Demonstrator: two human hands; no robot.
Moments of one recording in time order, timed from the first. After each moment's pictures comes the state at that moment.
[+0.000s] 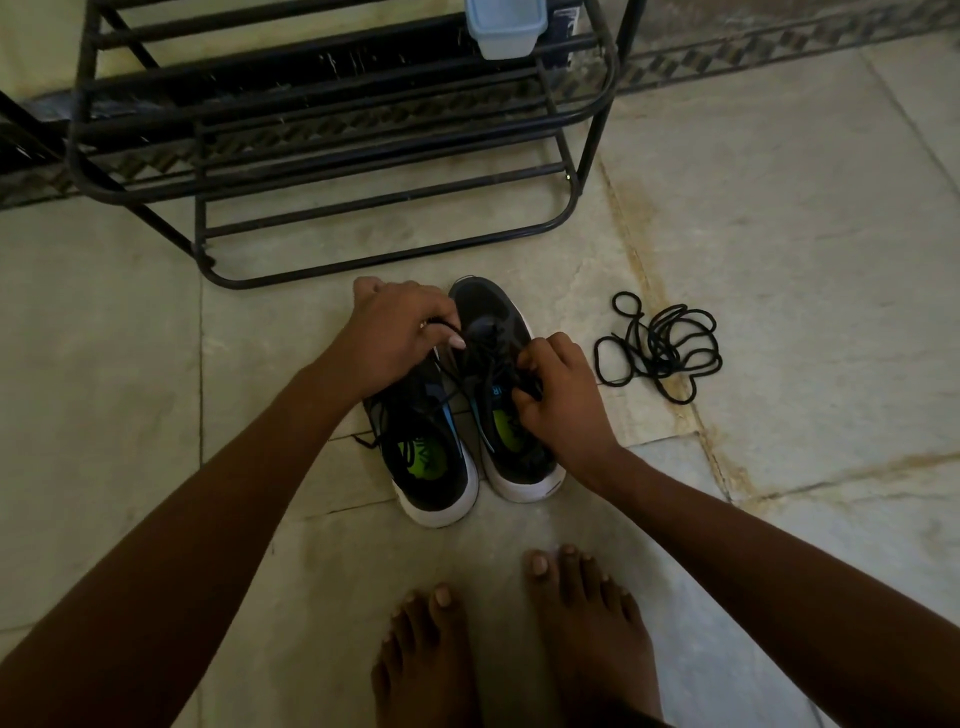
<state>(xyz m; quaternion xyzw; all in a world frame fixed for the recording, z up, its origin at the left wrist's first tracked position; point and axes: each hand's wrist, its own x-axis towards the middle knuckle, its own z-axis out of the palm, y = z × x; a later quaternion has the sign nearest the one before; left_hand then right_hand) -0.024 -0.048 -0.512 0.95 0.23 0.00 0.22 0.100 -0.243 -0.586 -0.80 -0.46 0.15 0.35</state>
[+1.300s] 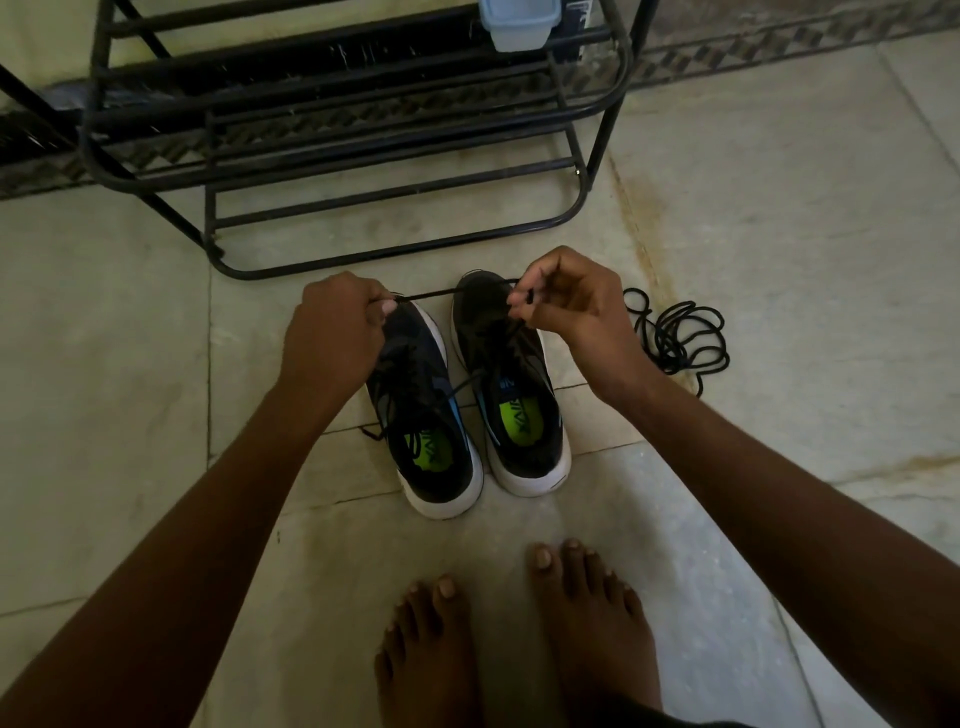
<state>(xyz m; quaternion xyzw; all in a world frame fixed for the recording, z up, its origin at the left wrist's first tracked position) -0.061 -0.051 -0.492 0.87 0.44 0.09 0.20 0.139 -0.208 -0.516 -0.60 -0.38 0.35 0.61</state>
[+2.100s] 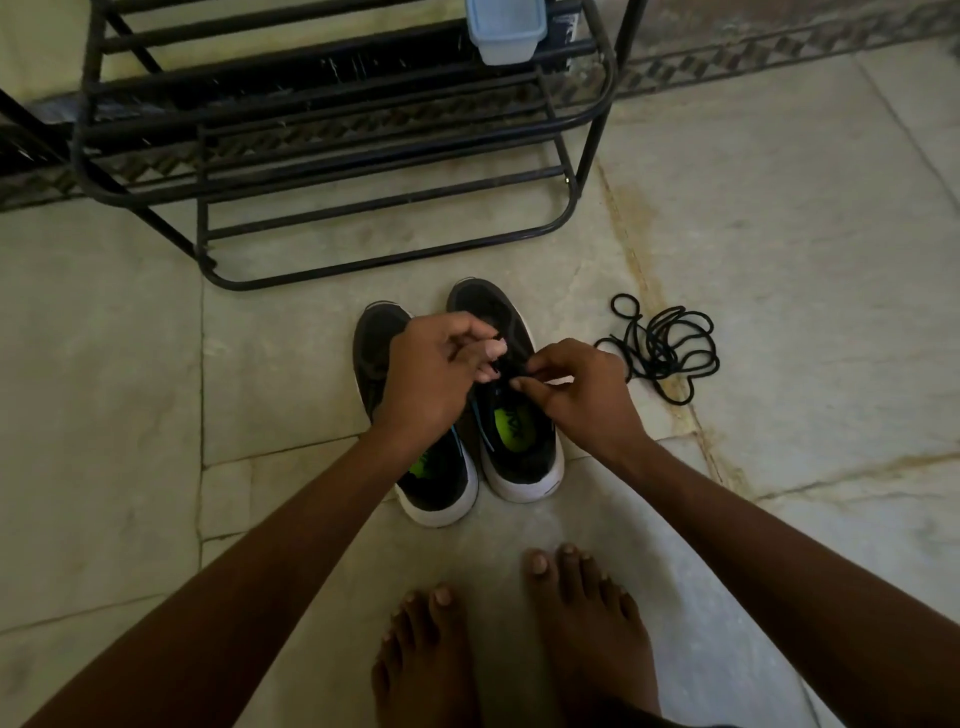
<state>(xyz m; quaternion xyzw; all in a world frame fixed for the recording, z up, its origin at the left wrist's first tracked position) -0.019 -0.128 -0.498 0.73 0.40 0.17 0.54 0.120 -0.251 -0.562 -0.78 -0.41 0.22 0.42</state>
